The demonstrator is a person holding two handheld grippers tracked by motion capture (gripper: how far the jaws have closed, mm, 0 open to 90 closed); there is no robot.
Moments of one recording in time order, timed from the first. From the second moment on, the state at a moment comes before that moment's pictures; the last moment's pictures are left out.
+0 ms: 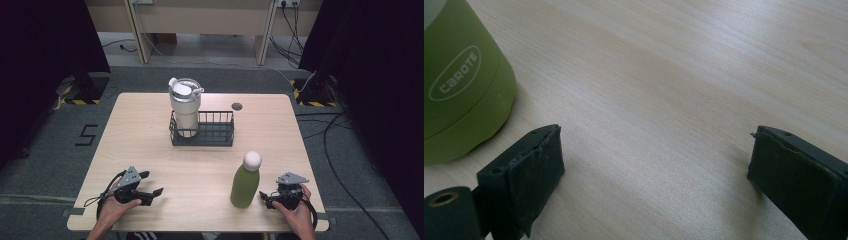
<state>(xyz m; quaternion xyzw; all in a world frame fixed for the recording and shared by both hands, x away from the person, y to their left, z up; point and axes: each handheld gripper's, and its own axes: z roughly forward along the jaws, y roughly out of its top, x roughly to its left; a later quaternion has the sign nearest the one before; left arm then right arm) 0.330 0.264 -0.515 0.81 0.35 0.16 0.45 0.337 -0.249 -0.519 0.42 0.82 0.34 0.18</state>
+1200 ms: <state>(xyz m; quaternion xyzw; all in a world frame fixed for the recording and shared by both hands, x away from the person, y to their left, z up) 0.323 0.261 -0.525 0.84 0.36 0.15 0.38 0.327 -0.253 -0.510 0.41 0.81 0.37 0.20</state>
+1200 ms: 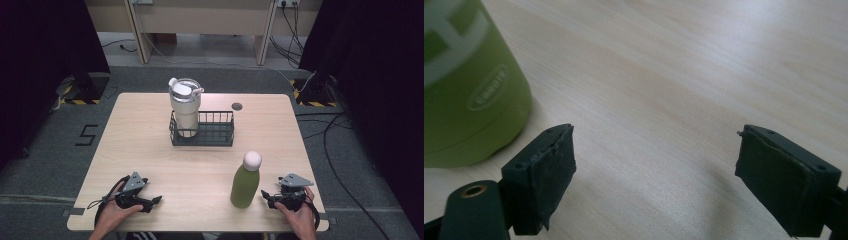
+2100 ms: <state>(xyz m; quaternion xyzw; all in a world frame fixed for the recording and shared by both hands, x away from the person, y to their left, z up) 0.324 0.261 -0.525 0.84 0.36 0.15 0.38 0.286 -0.241 -0.484 0.36 0.81 0.42 0.20</state>
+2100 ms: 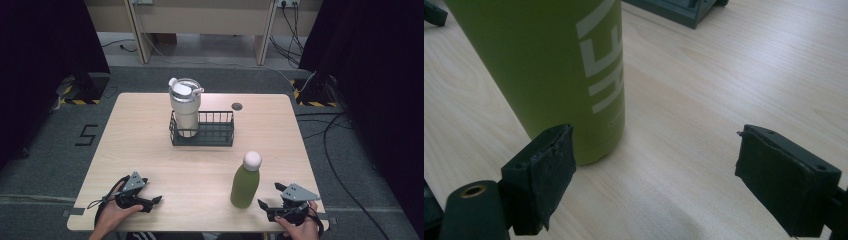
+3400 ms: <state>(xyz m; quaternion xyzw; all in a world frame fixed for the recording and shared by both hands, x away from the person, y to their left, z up) 0.325 0.261 -0.525 0.84 0.36 0.15 0.38 0.272 -0.211 -0.472 0.31 0.78 0.51 0.20</state>
